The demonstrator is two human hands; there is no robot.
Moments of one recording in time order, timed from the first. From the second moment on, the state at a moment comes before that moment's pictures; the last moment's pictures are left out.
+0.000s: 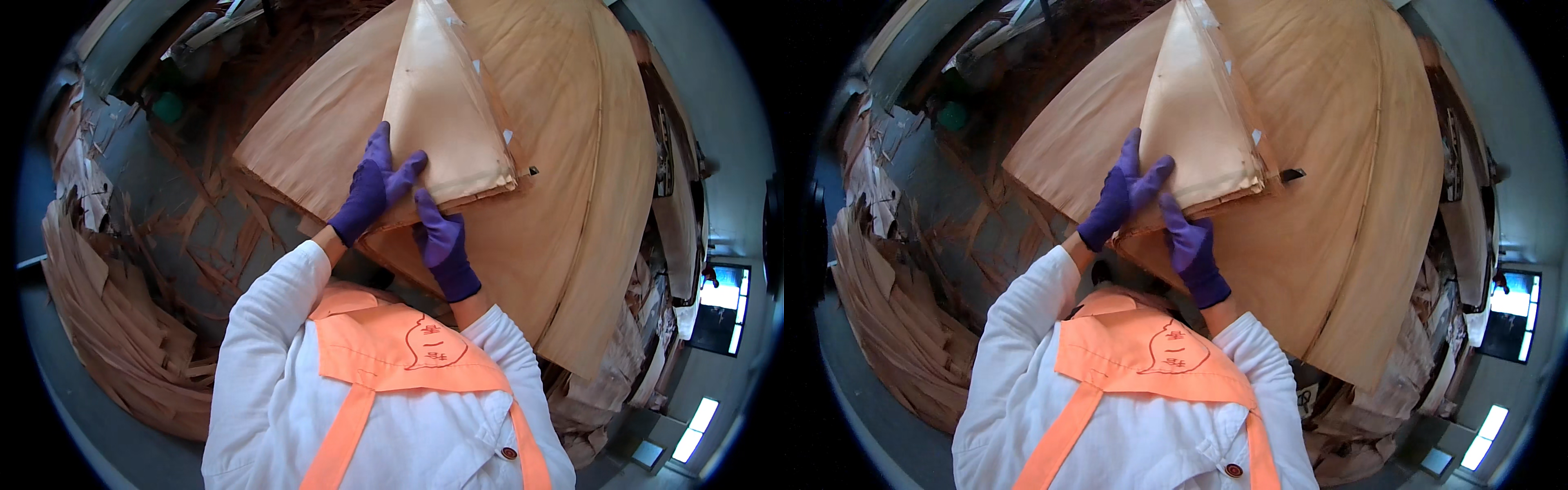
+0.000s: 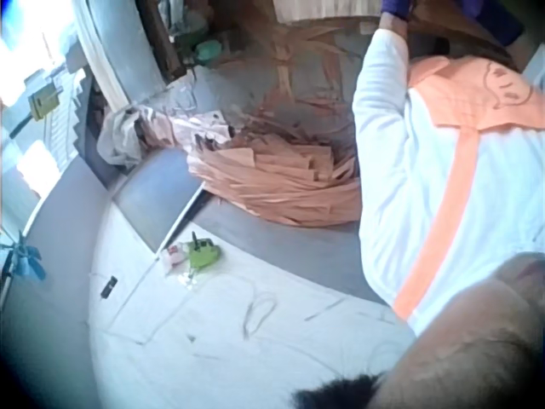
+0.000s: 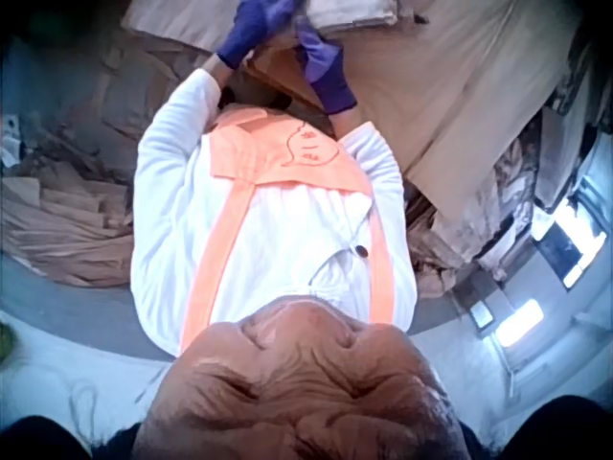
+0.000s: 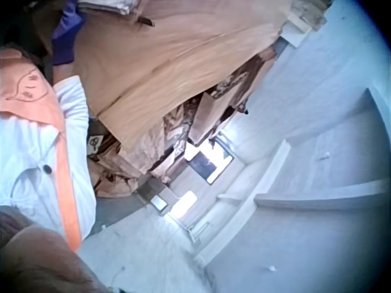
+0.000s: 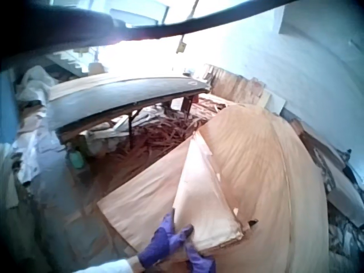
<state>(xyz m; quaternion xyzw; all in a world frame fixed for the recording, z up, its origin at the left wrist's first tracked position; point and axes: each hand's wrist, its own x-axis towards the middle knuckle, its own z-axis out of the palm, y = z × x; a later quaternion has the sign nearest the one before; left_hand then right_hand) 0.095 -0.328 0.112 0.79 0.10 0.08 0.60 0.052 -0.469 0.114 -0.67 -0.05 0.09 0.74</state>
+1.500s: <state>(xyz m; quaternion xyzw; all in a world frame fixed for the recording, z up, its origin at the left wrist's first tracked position) 0.066 -0.215 0.103 0.89 -0.08 0.17 0.43 0.056 -0.452 0.131 -0.55 0.17 0.14 0.81</state>
